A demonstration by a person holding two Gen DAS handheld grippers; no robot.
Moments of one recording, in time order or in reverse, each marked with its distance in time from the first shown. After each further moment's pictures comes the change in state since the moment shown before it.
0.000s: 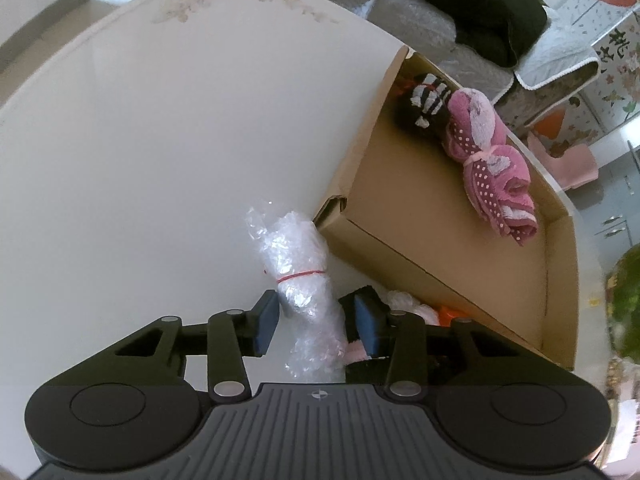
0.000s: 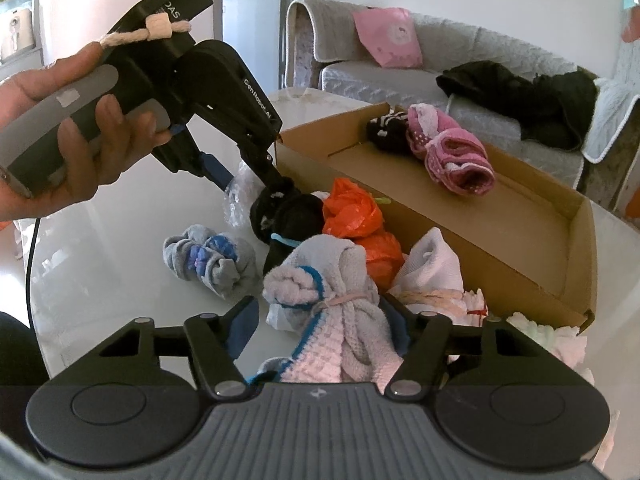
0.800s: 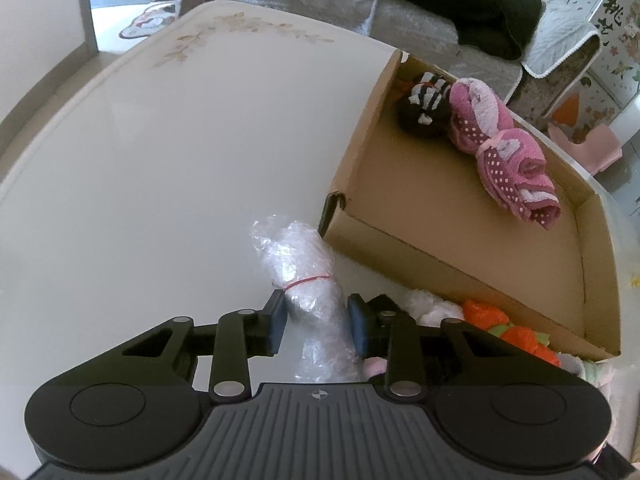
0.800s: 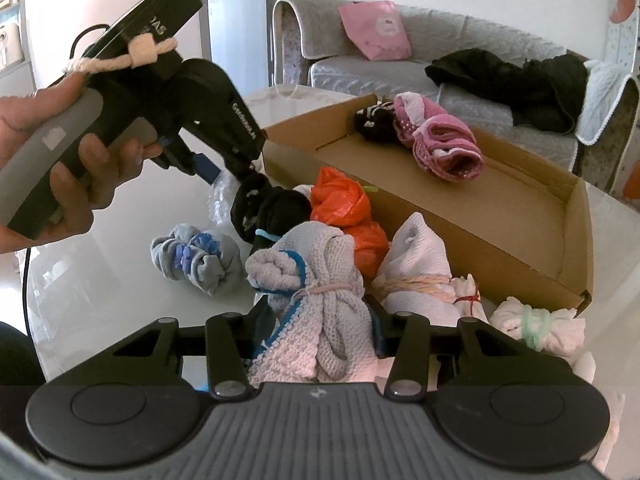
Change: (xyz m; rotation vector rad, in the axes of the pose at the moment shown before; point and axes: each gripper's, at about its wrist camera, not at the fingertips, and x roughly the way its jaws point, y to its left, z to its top) left arm -0.001 -0.015 -0.015 0.105 -0.092 0.133; right arm -0.001 -0.005 -0.003 0.040 0.001 -0.001
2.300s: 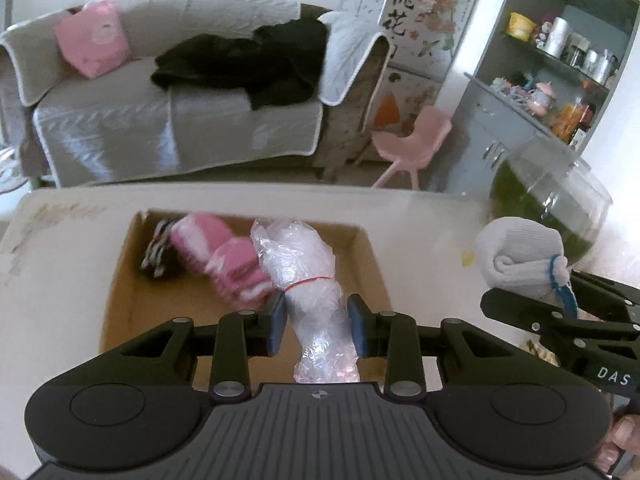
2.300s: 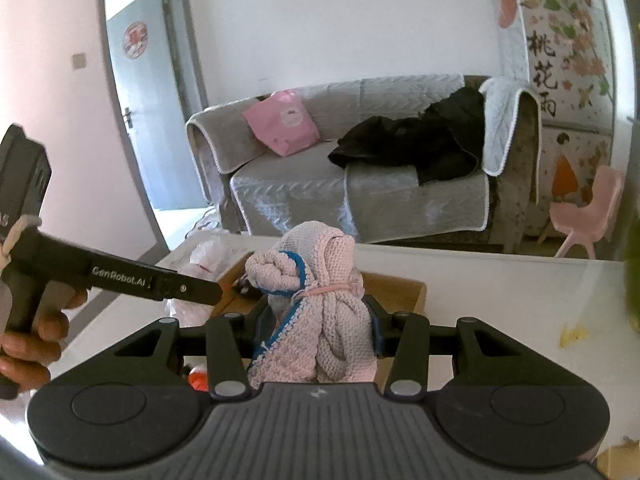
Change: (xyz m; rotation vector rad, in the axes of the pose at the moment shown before) left arm -0.103 -0.173 0.035 0.418 -0.193 -0.330; right arm -0.076 -0.154 0.091 0.282 -0.226 -0.076
